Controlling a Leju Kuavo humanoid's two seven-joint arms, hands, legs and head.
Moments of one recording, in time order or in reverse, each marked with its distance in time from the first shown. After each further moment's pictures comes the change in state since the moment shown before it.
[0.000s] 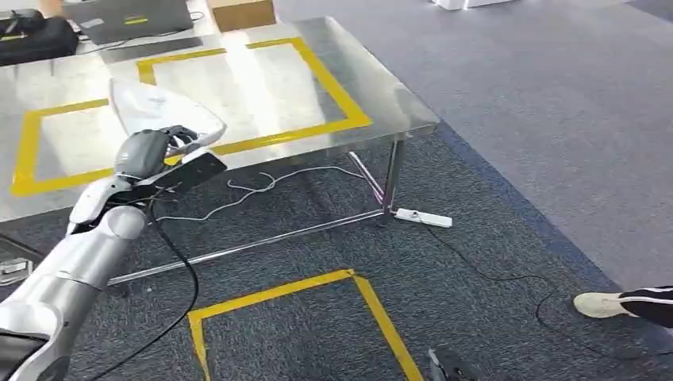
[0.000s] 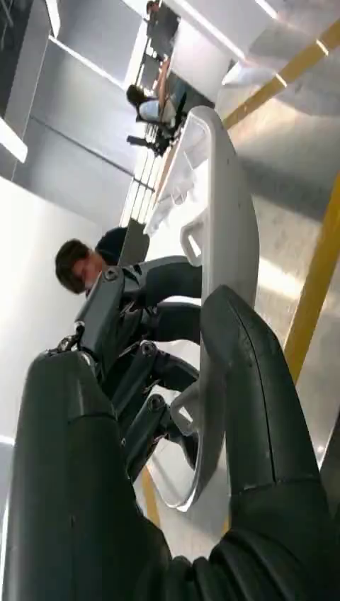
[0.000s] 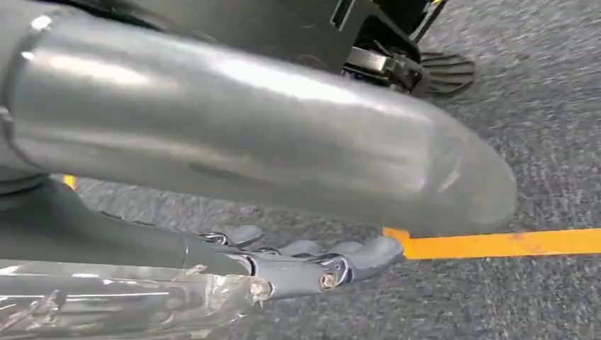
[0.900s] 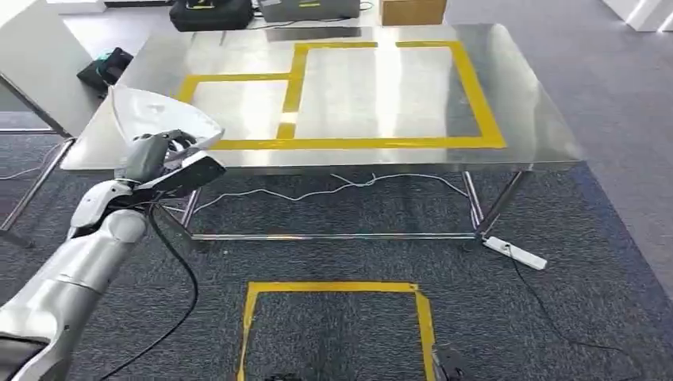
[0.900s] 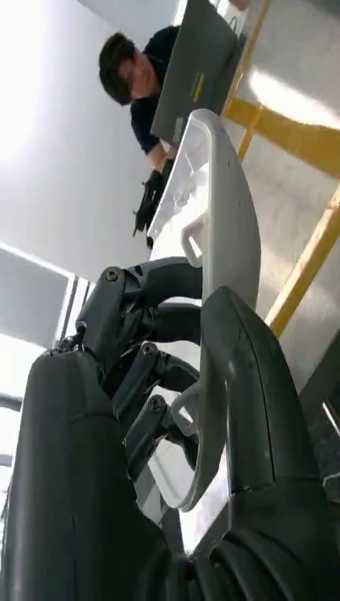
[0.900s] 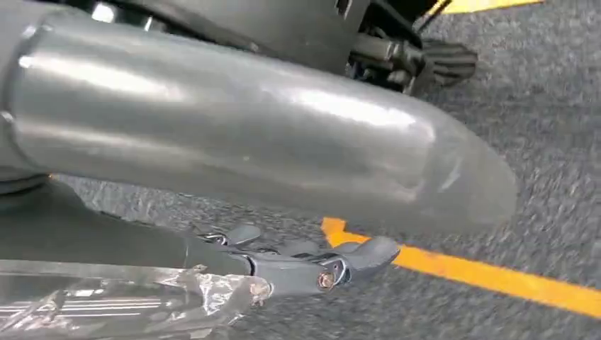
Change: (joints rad) left arm 0.018 0.003 0.004 0.000 -0.003 0.006 0.007; right arm 0.001 0.002 -0.008 0.000 0.004 -0.001 0.000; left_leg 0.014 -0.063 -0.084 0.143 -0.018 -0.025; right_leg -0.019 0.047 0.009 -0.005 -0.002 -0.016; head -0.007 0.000
